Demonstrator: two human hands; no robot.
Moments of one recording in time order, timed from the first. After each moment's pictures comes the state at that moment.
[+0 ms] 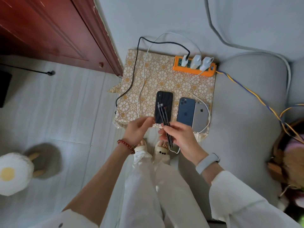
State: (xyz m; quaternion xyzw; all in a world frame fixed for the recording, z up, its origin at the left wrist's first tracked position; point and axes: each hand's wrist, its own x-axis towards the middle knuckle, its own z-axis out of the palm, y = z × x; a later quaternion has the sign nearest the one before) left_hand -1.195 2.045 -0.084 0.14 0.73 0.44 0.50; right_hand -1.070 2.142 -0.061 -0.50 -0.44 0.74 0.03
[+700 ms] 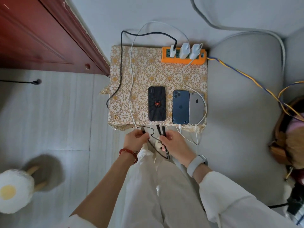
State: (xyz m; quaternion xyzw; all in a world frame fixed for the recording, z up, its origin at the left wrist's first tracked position) left_hand -1.169 2.034 -0.132 0.01 0.77 0.35 0.53; right_hand -1.048 2.115 -0.122 -0.57 -0.56 0.60 -0.10
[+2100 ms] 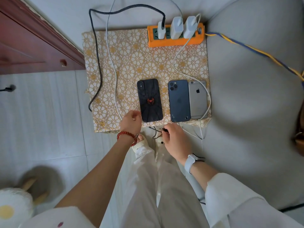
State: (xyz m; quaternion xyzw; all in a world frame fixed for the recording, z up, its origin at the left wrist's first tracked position) left_hand -1.197 2.098 -0.210 0.14 0.83 0.24 0.48; right_hand -1.040 2.128 -0.188 -0.50 -0.80 0.32 -0.10
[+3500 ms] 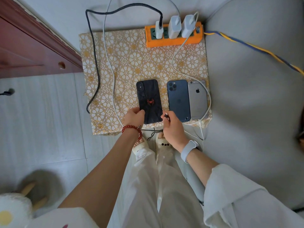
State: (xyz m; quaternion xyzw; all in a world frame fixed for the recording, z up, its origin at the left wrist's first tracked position) left_hand -1.193 2.126 -0.217 0.01 0.80 0.29 0.52; right_hand -1.064 2.150 -0.208 -0.60 -0.62 0.50 0.02
